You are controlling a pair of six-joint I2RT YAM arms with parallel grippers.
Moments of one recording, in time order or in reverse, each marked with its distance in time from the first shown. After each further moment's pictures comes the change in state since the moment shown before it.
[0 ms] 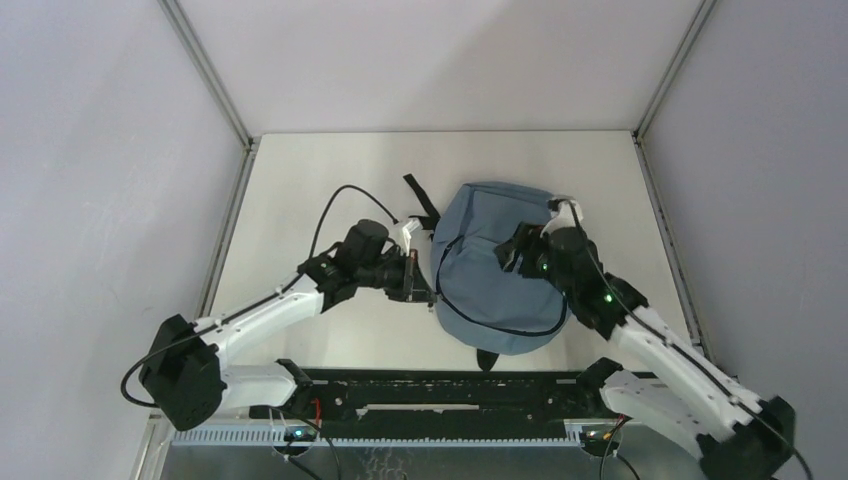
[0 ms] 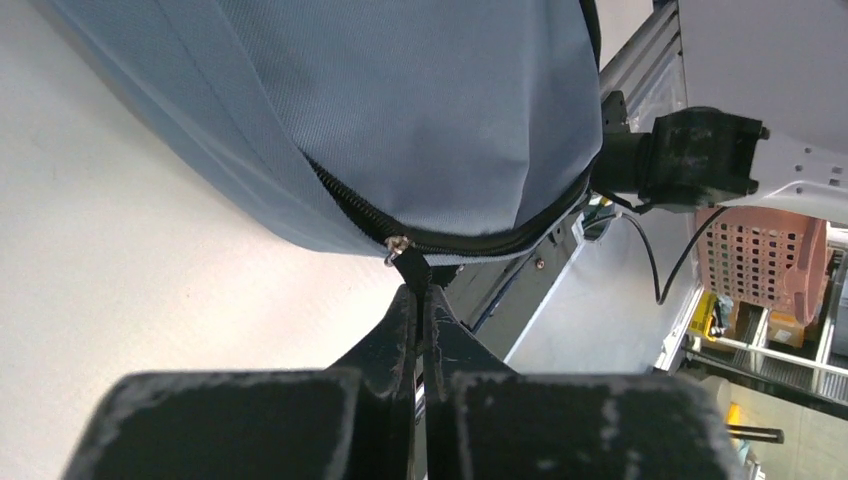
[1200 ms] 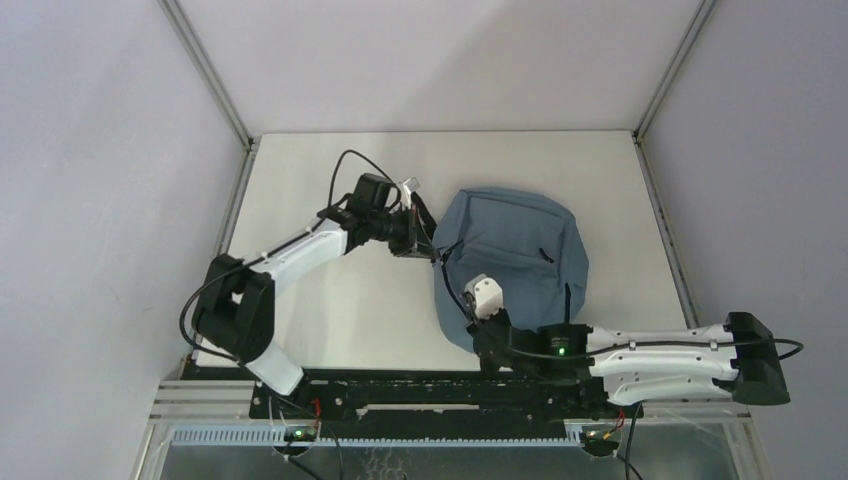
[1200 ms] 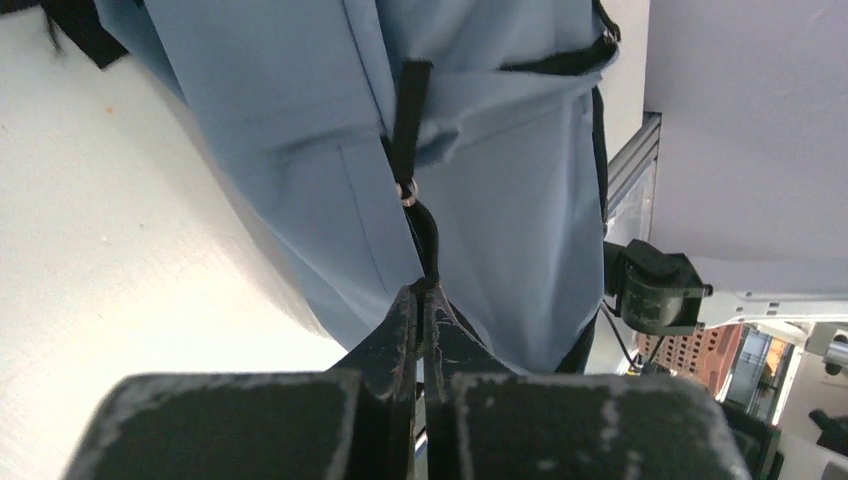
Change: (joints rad) left arm 0.204 0.370 0.320 -0.064 0.109 0.001; right arm 0.908 0.071 -0.080 -0.099 0.443 -0.077
